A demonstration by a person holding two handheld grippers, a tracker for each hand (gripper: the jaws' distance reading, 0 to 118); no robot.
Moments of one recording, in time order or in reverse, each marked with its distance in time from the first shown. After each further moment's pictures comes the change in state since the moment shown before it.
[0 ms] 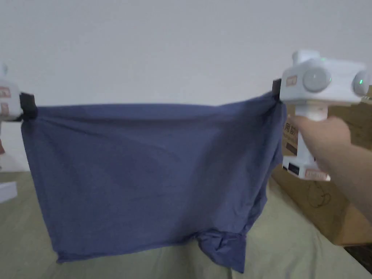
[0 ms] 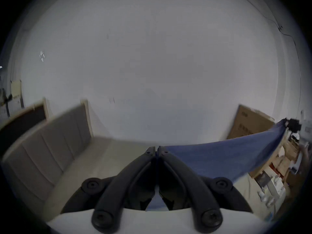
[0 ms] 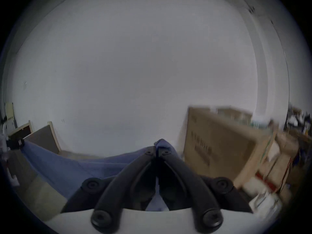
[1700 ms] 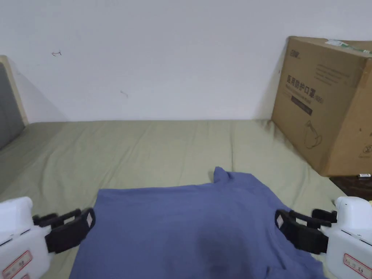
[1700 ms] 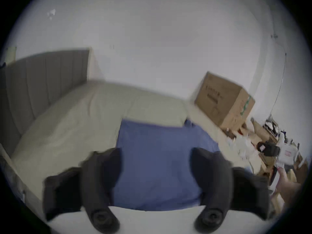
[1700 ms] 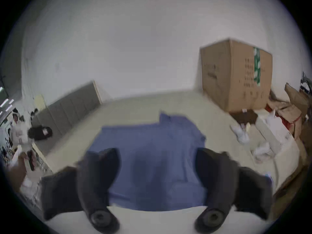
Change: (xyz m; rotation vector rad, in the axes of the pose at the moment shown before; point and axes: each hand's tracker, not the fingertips) left arm 0.034 -0.290 0.339 0.043 -0.141 0.078; right arm 0.028 -0.297 0.367 -0.027 0.318 -0.052
